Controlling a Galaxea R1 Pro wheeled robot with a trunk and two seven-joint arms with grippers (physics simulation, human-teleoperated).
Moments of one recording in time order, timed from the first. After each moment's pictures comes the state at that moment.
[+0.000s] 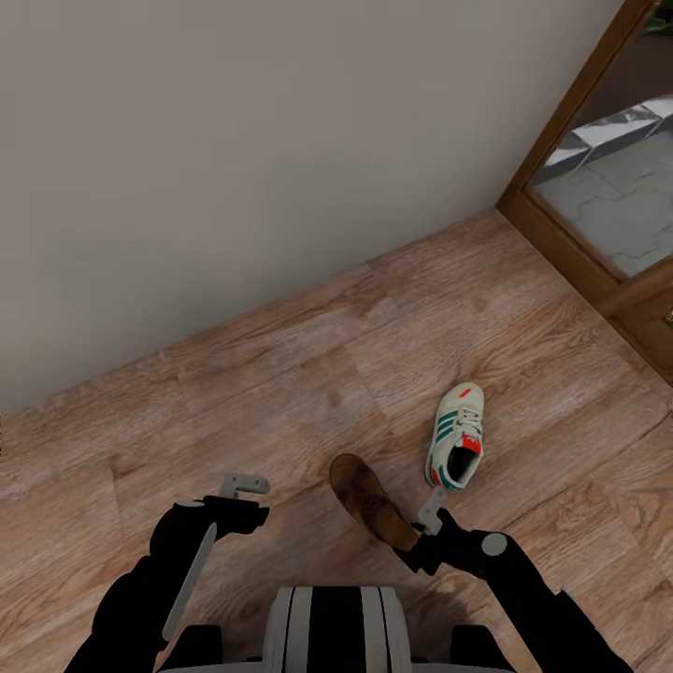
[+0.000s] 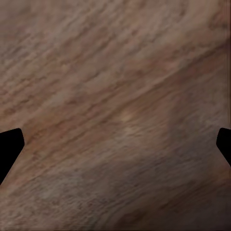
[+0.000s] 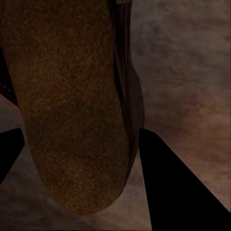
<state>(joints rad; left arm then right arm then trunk) -0.37 0.00 -0.13 -1.41 0.00 0.93 -0.02 -0.36 -0.18 0.28 -1.20 0.29 0.39 0.57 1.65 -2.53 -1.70</state>
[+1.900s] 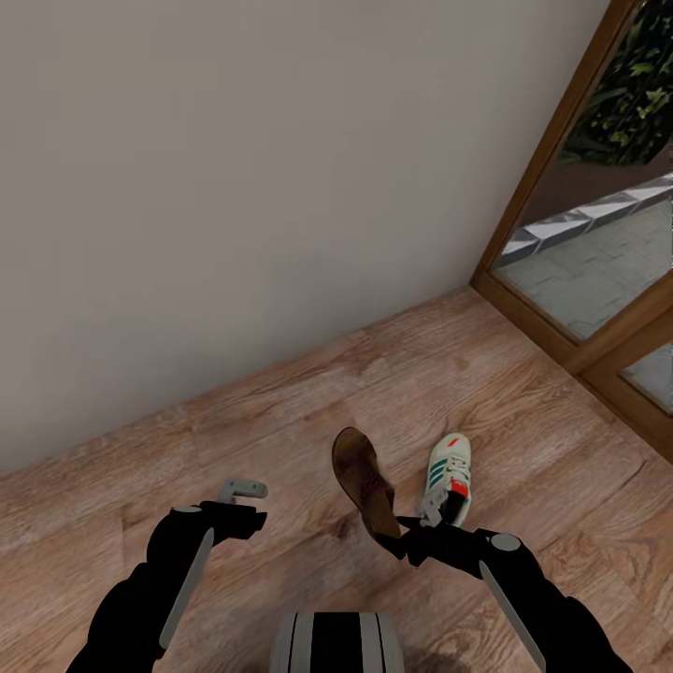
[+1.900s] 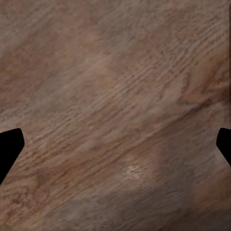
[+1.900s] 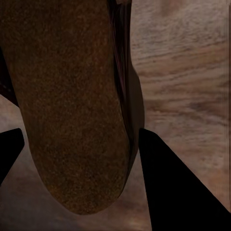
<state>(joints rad) -0.35 0.00 -0.12 -1.42 0.00 0.93 -0.02 -0.35 -0.18 0.26 -1.19 -0.10 0.39 0.57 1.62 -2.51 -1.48</state>
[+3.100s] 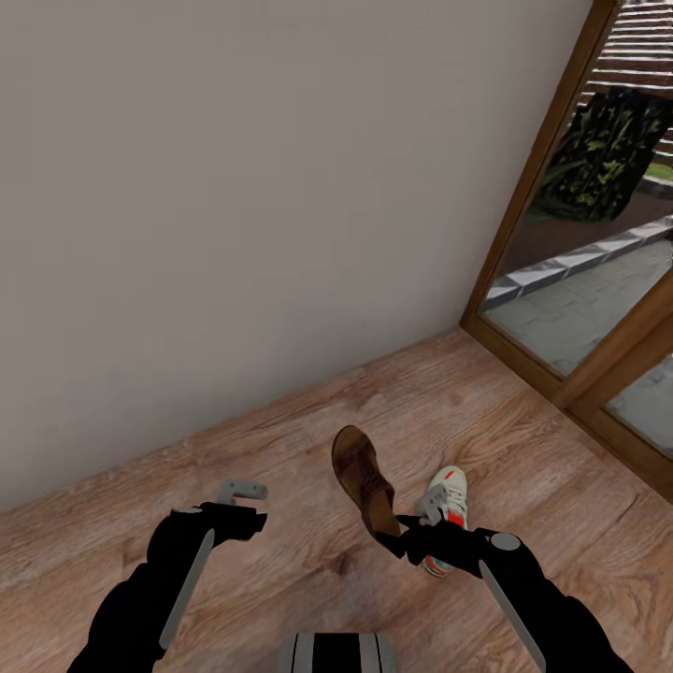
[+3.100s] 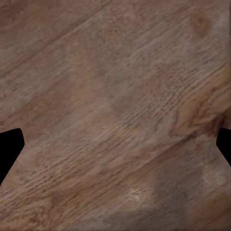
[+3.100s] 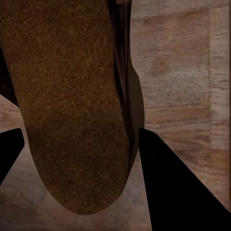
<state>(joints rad) -0.35 0.00 -0.12 -1.41 0.00 0.93 -0.02 -0.35 -0.18 0.26 -1.20 -0.10 0.39 0.56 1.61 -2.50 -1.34</state>
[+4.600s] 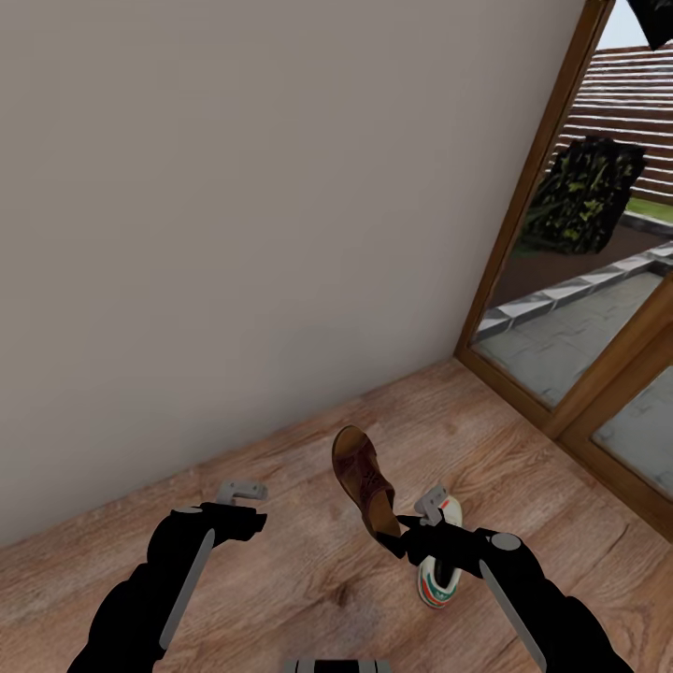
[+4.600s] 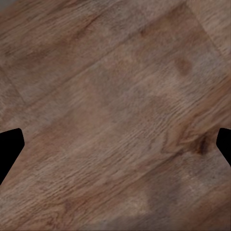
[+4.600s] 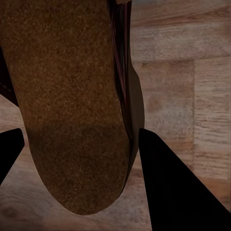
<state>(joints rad) -0.35 0.00 -0.12 -1.41 0.00 0.93 -0.02 -0.35 -0.18 0.26 -1.20 -0.10 0.39 0.56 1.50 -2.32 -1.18</state>
